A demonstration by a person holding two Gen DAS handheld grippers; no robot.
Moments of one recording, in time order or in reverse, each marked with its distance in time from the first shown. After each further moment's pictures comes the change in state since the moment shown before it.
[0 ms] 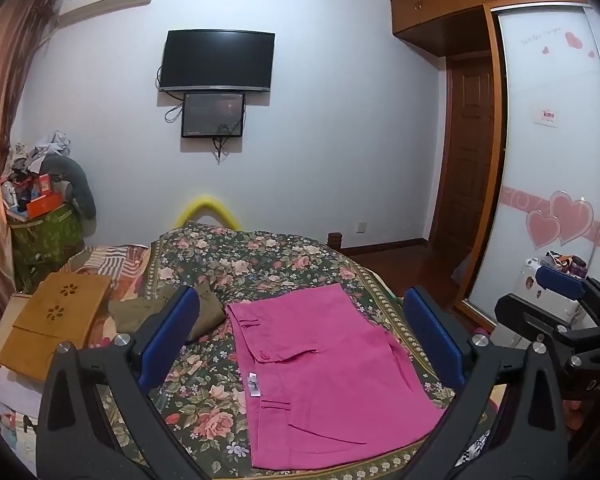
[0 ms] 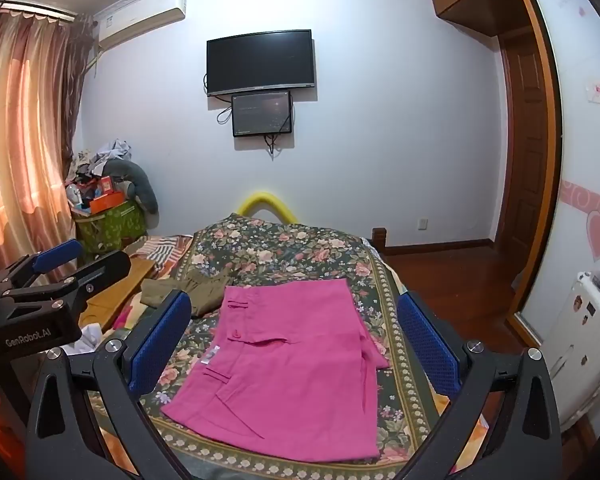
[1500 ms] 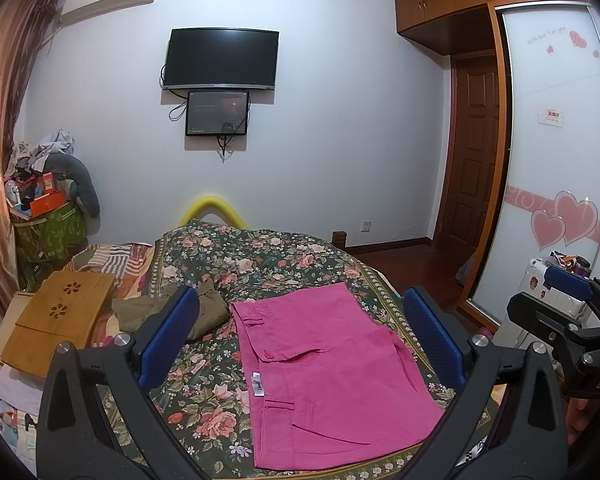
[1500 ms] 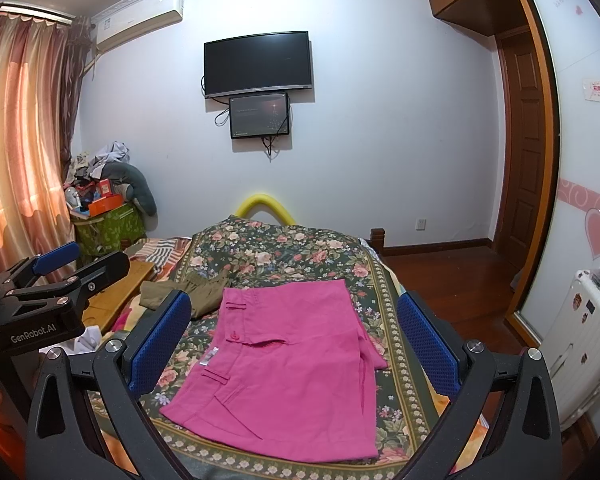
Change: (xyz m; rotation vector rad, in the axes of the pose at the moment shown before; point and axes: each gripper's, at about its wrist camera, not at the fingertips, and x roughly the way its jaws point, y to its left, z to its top) left arm 0.005 0.004 -0.002 -0.006 0.000 0.017; right arm 0.001 -0.006 0.003 0.003 -0.003 0.000
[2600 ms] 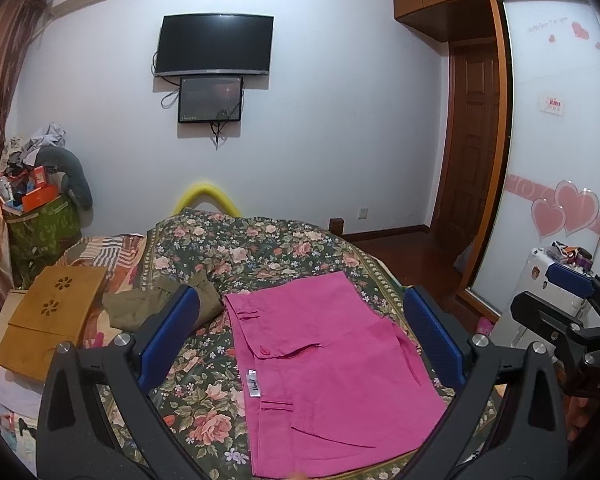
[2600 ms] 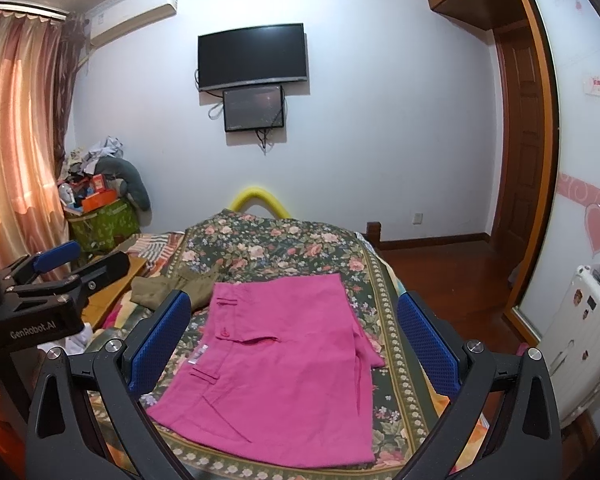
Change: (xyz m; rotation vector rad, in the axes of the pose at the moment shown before) left arm 0.033 0.004 -0.003 0.014 0.057 -0.017; right arm 0.016 -0.006 -0.007 0.007 0.026 -0.020
